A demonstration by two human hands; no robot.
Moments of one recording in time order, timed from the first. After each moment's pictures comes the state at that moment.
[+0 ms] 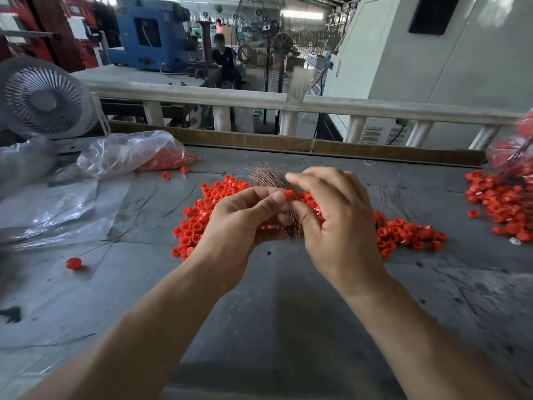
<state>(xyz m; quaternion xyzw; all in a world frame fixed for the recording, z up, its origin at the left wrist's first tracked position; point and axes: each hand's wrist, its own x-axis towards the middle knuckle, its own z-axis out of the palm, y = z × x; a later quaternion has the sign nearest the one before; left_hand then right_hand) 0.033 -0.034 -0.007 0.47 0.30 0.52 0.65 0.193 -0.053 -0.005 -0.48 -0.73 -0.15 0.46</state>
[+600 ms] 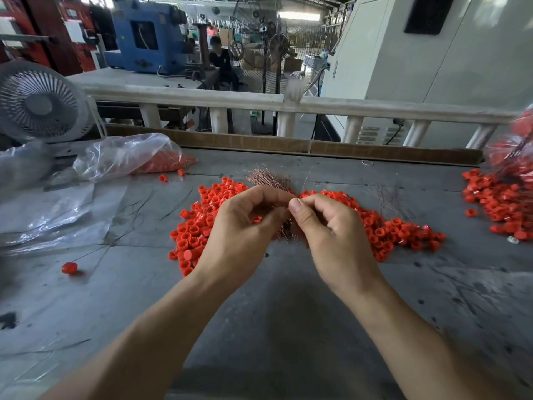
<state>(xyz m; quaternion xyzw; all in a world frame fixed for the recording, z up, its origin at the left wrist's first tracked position) 0.038 -0.038 -0.012 0.66 0.34 0.52 0.41 0.192 -0.059 -0.016 -0.51 -0.64 0.21 0.53</state>
